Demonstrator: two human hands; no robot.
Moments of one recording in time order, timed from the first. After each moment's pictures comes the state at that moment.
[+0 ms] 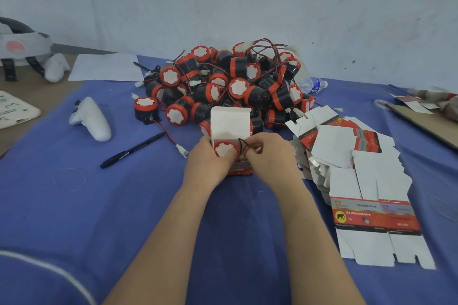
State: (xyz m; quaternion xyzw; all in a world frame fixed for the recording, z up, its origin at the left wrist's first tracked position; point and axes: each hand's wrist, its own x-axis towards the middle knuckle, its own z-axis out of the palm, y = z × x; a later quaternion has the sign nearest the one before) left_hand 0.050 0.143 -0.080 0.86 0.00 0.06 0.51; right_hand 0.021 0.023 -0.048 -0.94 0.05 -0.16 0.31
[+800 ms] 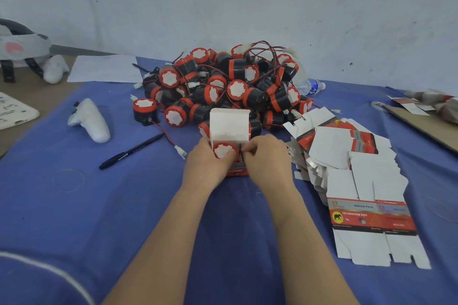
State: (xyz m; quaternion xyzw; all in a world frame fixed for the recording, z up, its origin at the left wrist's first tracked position) left_hand 0.053 0.142 -0.083 0.86 -0.01 0.06 0.51; right_hand 0.025 0.028 -0.052 -0.95 0.08 -0.17 0.24
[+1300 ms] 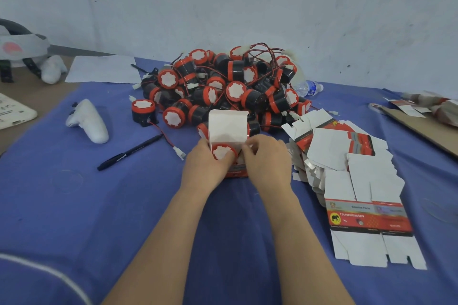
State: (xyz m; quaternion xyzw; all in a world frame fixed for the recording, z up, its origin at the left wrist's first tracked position) left_hand 0.053 0.142 -0.084 0.86 -0.01 0.07 0.51; right_hand 0.025 0.029 -0.054 -0.94 0.10 -0.21 0.24
